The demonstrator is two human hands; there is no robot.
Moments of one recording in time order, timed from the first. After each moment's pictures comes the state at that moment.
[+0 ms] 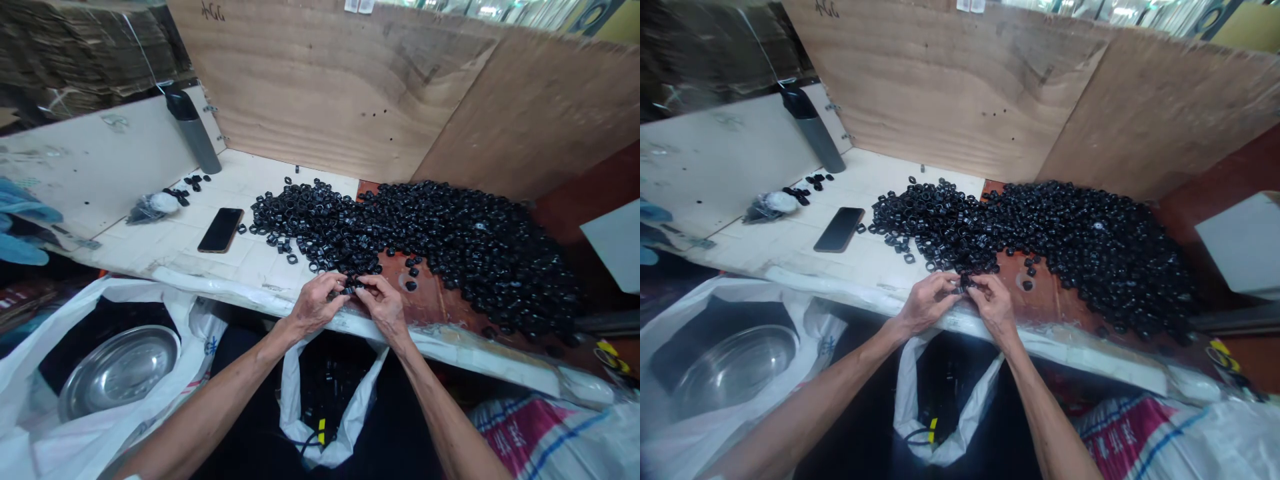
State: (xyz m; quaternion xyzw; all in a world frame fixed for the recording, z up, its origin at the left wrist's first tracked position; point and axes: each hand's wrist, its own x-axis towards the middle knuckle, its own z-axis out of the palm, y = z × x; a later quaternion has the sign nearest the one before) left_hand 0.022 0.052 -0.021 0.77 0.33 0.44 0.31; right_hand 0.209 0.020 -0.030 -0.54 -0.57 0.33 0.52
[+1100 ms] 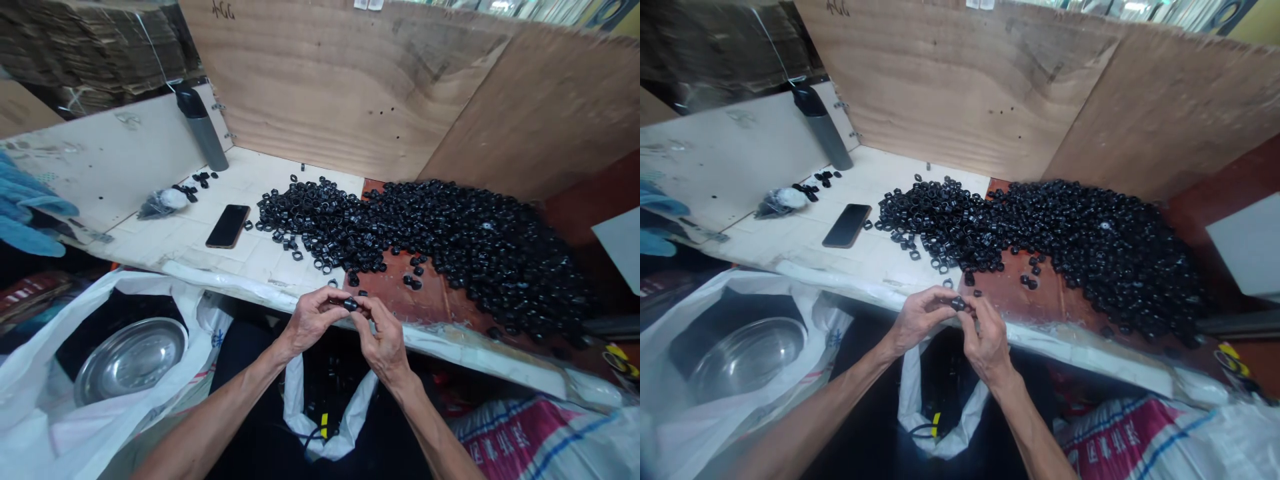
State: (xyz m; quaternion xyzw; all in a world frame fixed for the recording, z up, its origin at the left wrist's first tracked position) left_hand 0.010 0.011 -0.006 0.51 0.32 0.45 0.66; right_hand 0.174 -0.036 0.001 -0.54 -0.67 0.22 0.45
